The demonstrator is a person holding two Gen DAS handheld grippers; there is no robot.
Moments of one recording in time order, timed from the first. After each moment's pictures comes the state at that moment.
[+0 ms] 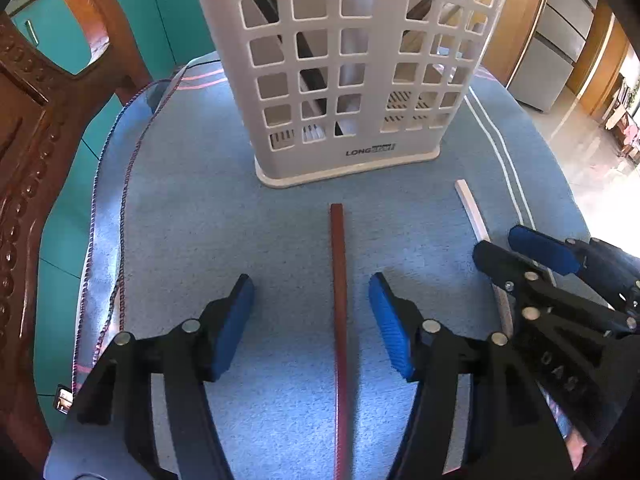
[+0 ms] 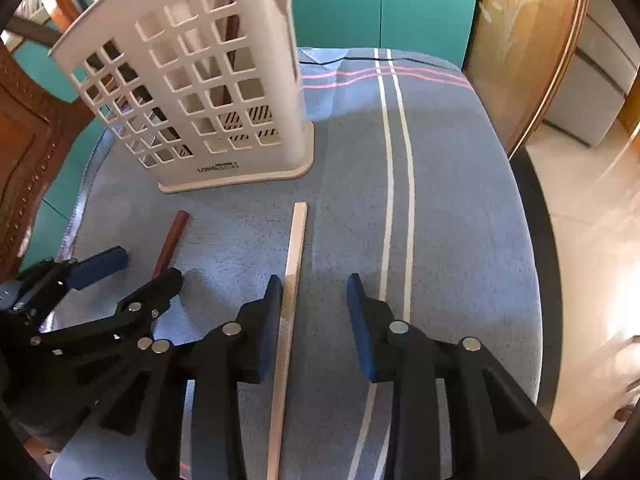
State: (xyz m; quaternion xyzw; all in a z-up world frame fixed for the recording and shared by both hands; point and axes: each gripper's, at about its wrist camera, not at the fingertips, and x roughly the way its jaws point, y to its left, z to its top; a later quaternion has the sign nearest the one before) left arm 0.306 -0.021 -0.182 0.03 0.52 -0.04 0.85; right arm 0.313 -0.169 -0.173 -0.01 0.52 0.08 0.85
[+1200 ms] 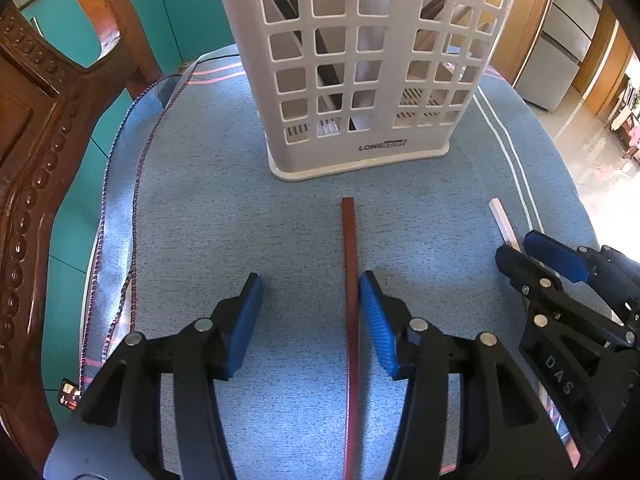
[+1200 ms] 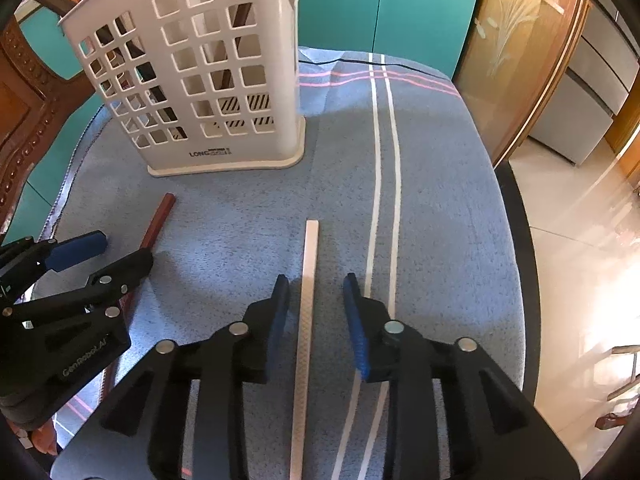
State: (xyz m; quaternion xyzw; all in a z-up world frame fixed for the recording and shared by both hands) left arm 0.305 -0.015 -0.178 0.03 0.52 -0.02 0.85; right arm 0.294 -0.158 -0.175 -0.04 0.51 0.06 0.86
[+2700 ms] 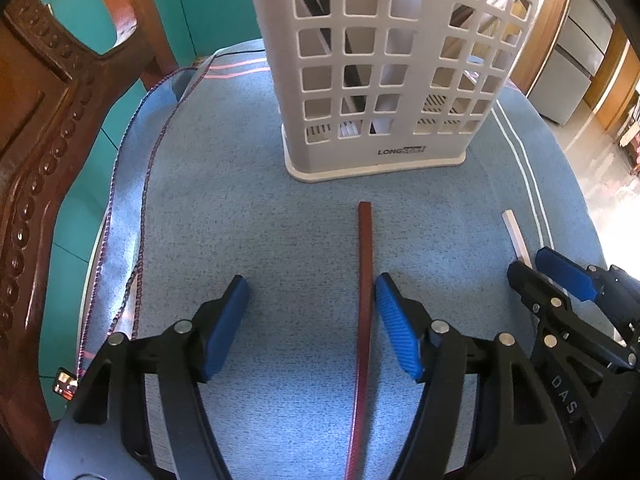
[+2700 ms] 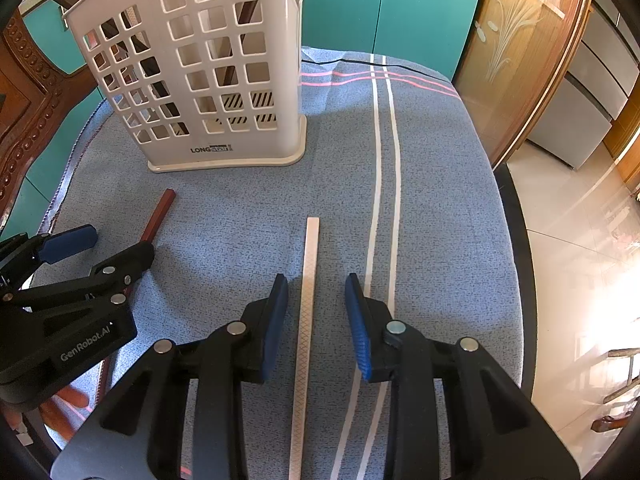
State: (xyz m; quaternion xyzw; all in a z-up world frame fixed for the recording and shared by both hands) left arm 0.308 -0.007 -0.180 0.02 0.52 0.00 0.85; right arm 0.287 -0.152 -0.173 -0.05 0.51 0.06 0.86
